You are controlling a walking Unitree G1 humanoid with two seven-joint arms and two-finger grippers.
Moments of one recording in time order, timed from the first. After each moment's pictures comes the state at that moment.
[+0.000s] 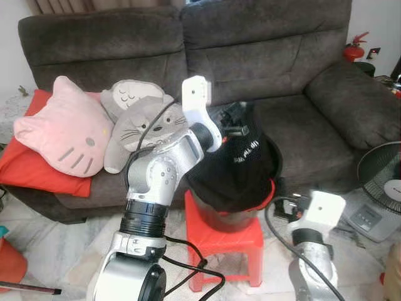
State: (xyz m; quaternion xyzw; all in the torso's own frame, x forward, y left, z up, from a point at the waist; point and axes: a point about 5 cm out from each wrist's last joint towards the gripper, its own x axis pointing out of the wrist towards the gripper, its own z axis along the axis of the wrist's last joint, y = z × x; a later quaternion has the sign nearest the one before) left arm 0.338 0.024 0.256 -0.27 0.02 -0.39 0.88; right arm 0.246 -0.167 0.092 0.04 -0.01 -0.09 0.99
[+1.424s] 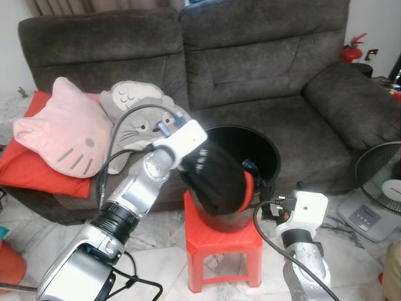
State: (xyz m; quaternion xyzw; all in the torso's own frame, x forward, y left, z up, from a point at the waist) left arm 0.370 0.086 0.180 0.39 -0.01 -0.18 0.90; right arm 0.248 -0.154 0.086 0.03 0.01 -0.03 1.00
